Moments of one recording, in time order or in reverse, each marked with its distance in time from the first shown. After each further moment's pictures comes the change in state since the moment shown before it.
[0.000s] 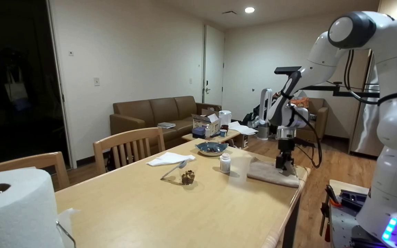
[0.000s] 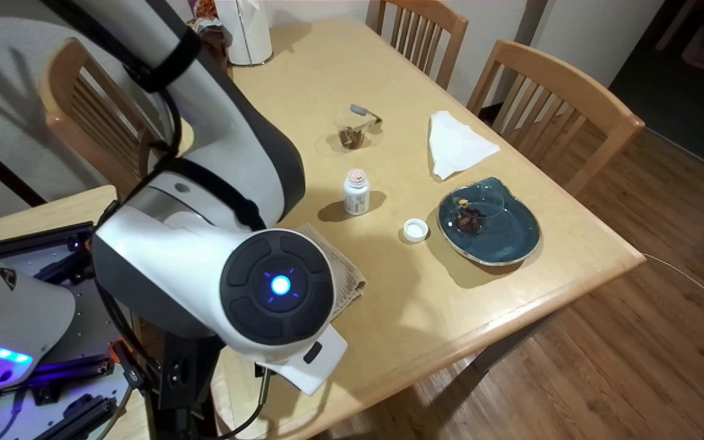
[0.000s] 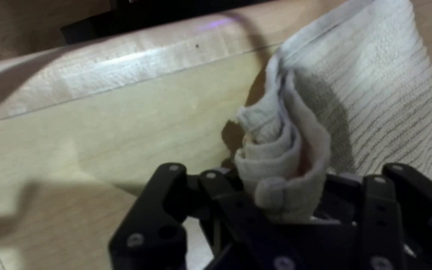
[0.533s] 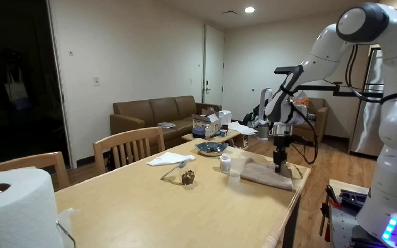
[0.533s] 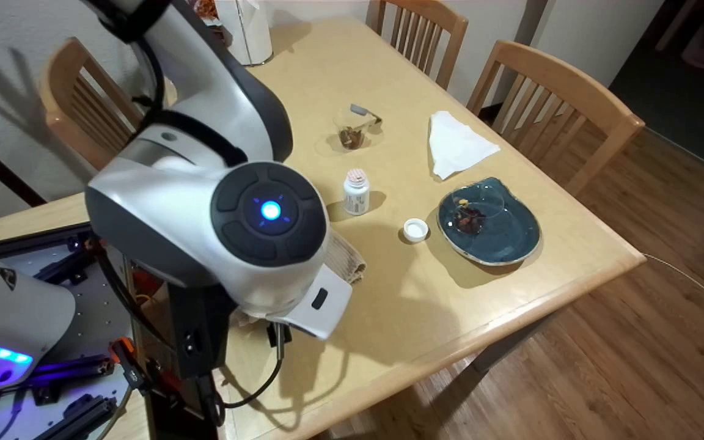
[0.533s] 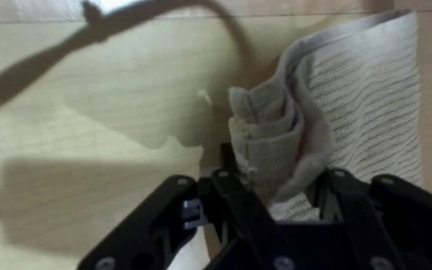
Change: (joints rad) arm 0.045 -0.083 0.035 -0.038 0.007 0.023 -0.115
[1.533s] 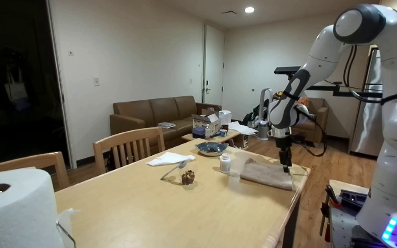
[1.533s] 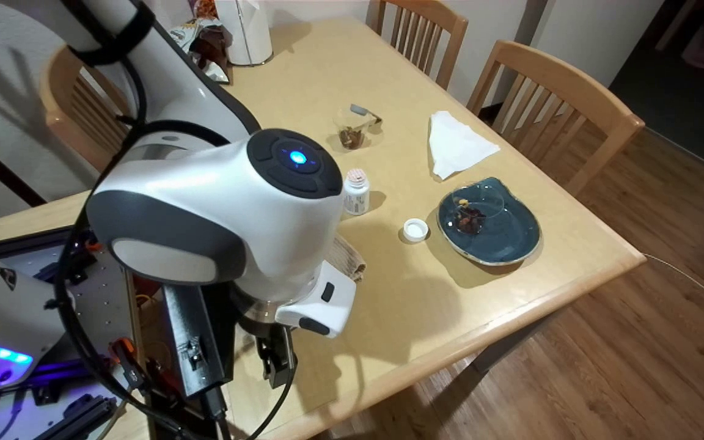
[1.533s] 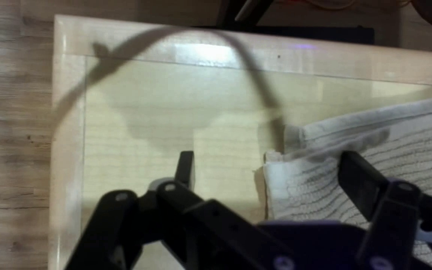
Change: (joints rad) arm 0.088 0.020 -0.104 0.004 -0.470 0.037 0.242
